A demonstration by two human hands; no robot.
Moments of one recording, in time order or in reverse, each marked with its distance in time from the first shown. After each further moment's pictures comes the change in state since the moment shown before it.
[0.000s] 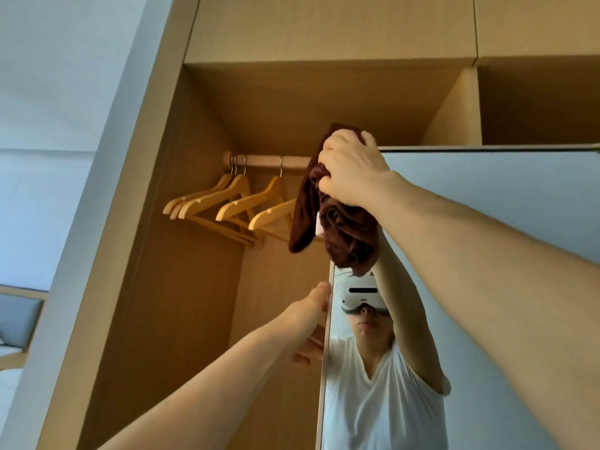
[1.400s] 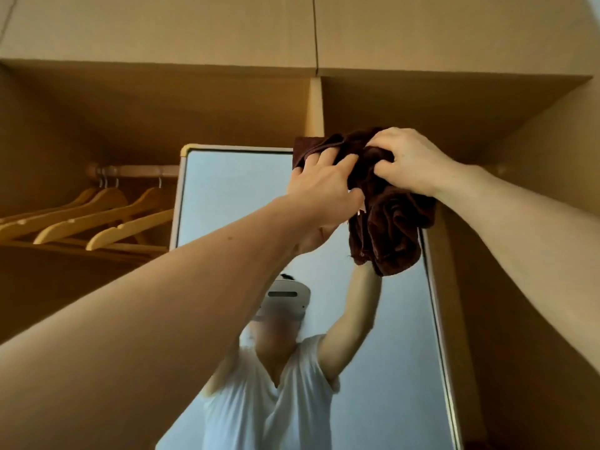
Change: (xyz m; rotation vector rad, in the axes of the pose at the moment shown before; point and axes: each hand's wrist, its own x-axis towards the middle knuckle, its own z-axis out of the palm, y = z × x) left_hand 0.018 0.208 0.168 1.014 0.339 1.081; right_hand -0.148 0.231 -0.025 0.328 0.020 0.280
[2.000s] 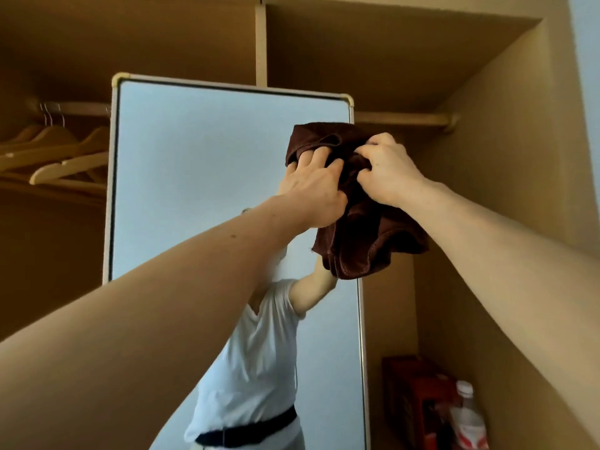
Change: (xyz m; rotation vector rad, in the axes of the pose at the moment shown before) left_hand -0.045 0.084 0.055 0.000 -0.129 -0.002; right_hand -0.102 0.032 0.015 0.034 -0.102 0.290
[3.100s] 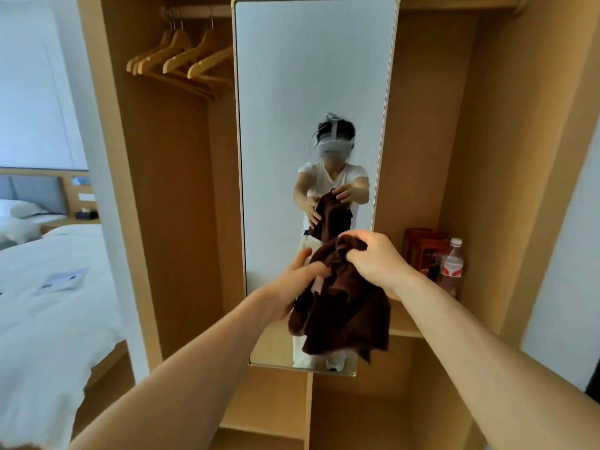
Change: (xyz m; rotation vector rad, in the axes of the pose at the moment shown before) left_hand -0.380 0.130 -0.066 -1.418 -0.527 -1.119; right_hand -0.353 -0.089 -0.054 0.821 -0.666 0.427
